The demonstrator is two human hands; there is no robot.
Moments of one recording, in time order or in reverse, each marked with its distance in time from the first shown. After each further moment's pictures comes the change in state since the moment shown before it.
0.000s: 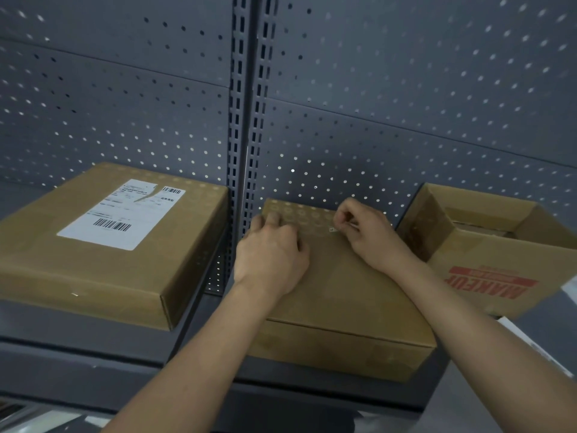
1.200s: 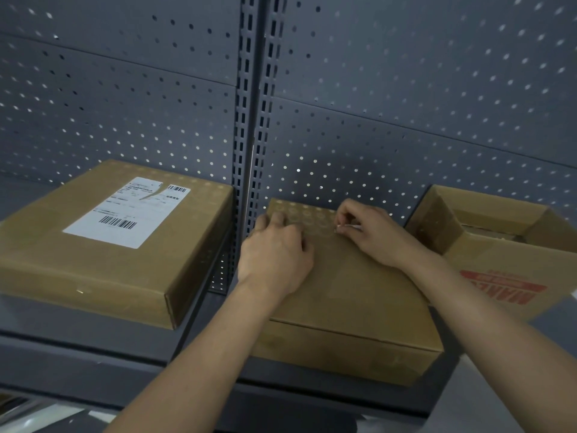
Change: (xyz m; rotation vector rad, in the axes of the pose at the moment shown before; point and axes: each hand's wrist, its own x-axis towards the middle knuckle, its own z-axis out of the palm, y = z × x) left_hand 0.000 0.000 -0.002 -0.008 -0.001 -0.003; right_hand 0.010 0.002 -0.012 -0.012 -0.180 -0.060
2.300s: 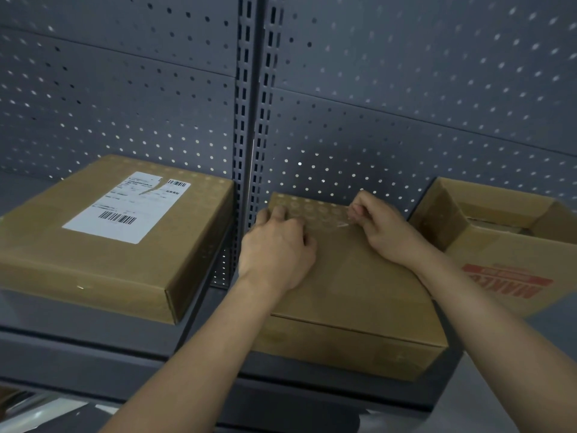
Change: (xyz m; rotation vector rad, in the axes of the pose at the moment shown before) left_hand 0.001 -0.002 0.003 -0.020 0.015 0.008; right_hand -0.007 0.008 0.002 0.066 0.091 0.054
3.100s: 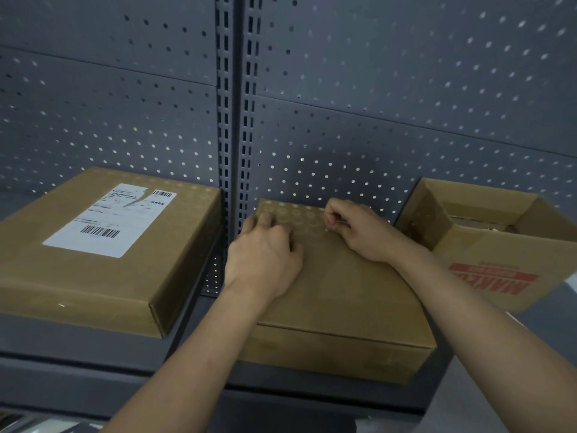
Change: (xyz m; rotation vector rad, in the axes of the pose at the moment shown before) left_hand -0.001 0.003 -0.006 0.007 -0.040 -0.021; right_hand 0.010 -0.006 0.003 -0.079 -0.101 -0.071
